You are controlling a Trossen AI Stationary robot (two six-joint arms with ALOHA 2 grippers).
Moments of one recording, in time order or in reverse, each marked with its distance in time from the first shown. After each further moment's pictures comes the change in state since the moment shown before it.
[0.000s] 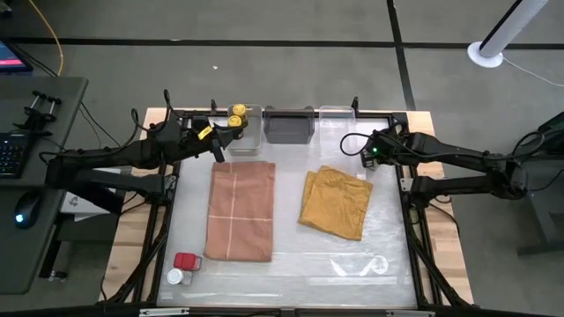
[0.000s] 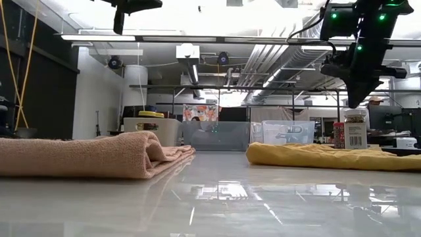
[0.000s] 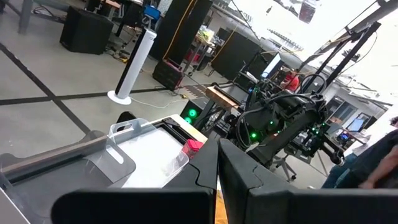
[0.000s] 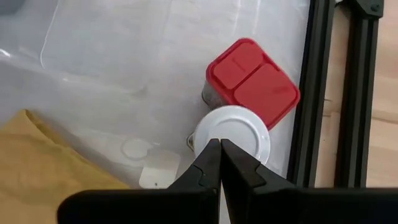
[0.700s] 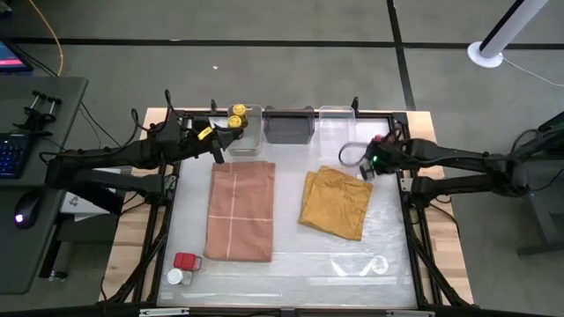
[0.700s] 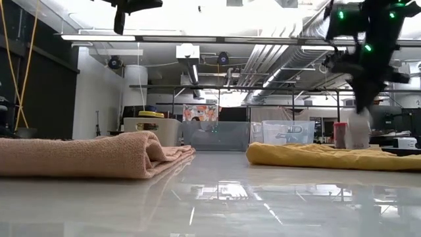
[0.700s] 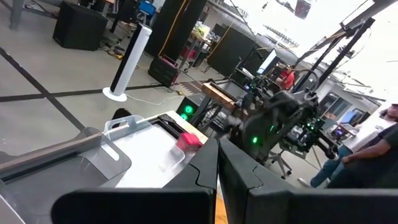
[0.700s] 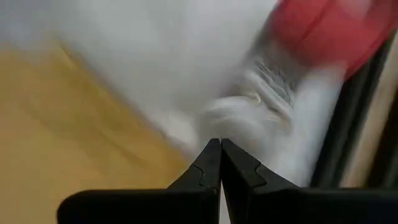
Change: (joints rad) left arm 0.000 0.000 0.000 -0.006 0.027 -0.002; right arm 0.093 -0.007 -0.061 -0.025 -0.148 -0.029
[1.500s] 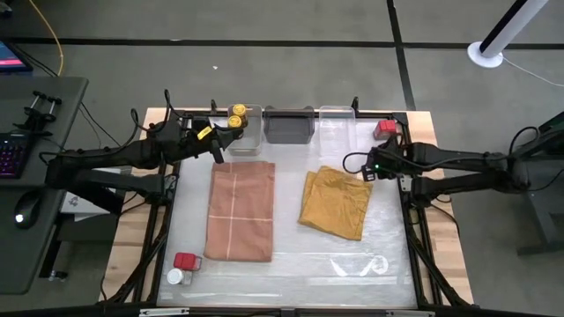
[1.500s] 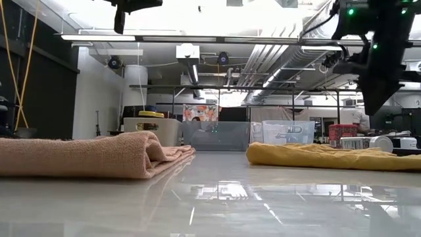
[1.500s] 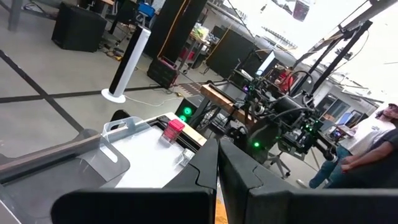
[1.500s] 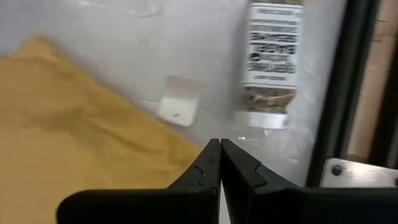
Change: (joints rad) left arm 0.000 -0.002 0.000 0.007 0.000 -0.001; right arm 0.075 -0.039 -0.007 -0.040 0.012 0.257
